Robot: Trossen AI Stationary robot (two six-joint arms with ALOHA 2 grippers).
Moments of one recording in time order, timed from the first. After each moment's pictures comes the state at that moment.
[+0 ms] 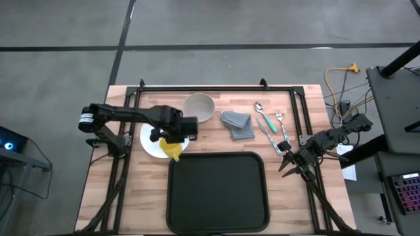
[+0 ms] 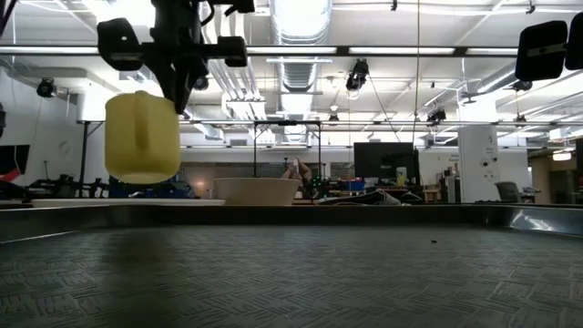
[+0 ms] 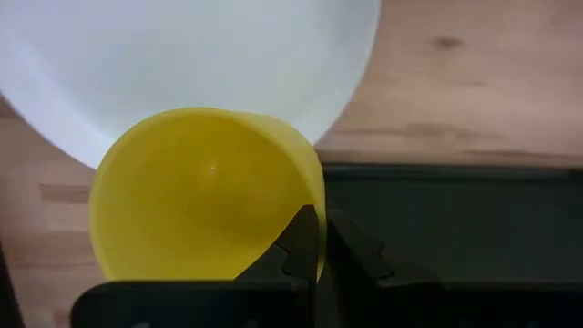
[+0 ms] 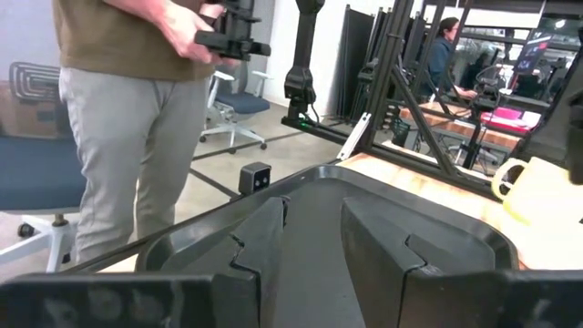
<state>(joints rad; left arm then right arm) 0.02 1.59 1.41 -1.27 -0.02 -1.61 0.46 0.03 0.03 0.00 -0.20 -0.12</state>
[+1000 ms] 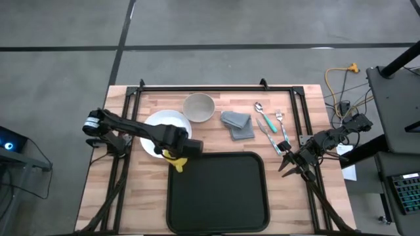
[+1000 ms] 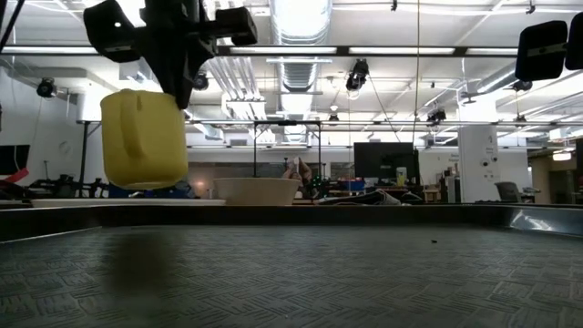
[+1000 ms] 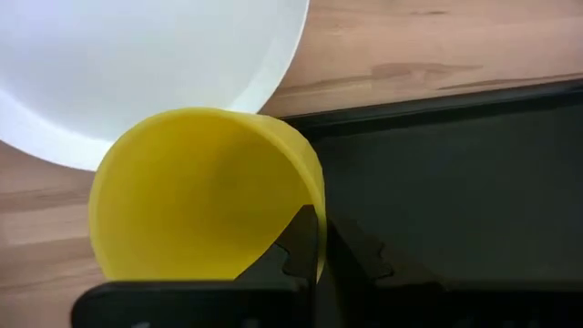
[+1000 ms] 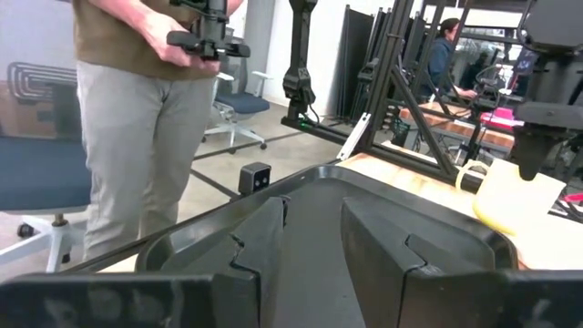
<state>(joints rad) -0.18 1.66 1.45 -1.23 -0.13 -1.66 0.46 0.03 0.03 0.00 -0.20 -0.12</state>
